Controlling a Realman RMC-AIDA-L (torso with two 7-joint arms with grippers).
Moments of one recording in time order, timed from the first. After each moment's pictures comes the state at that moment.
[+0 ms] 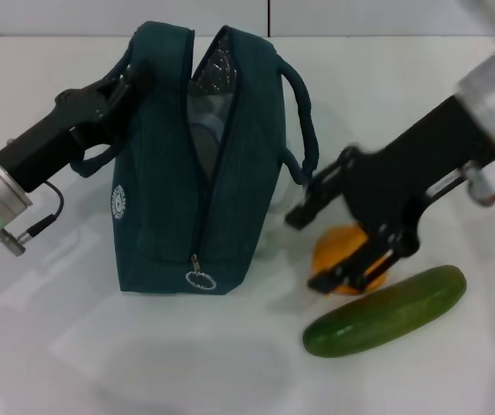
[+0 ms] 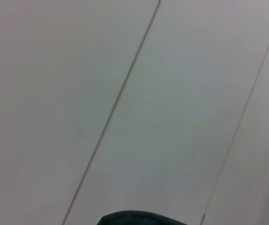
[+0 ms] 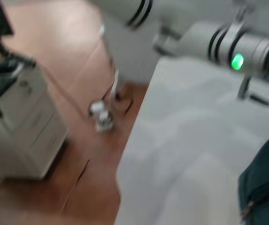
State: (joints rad) left arm -0.42 -2.09 0.81 0.36 1.27 1.46 -1.18; right arm 0.88 2.00 -1.28 -1.08 -1.98 -1.84 1.78
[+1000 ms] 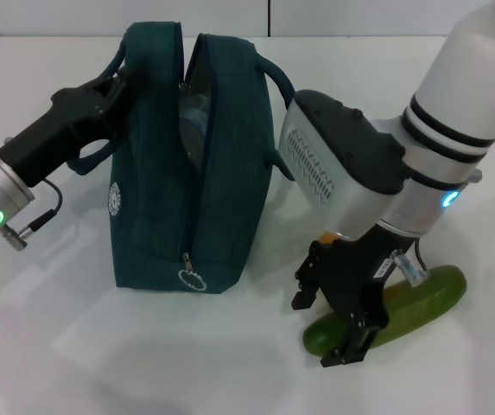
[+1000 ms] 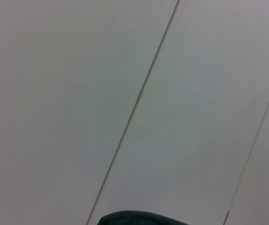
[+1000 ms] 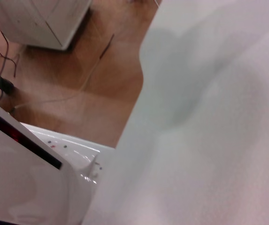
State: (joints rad) left arm -0.43 -2.09 0.81 0.35 1.25 1.39 -1.14; right arm 1.02 2.03 -1.78 -0.95 -2.07 -1.60 1.85
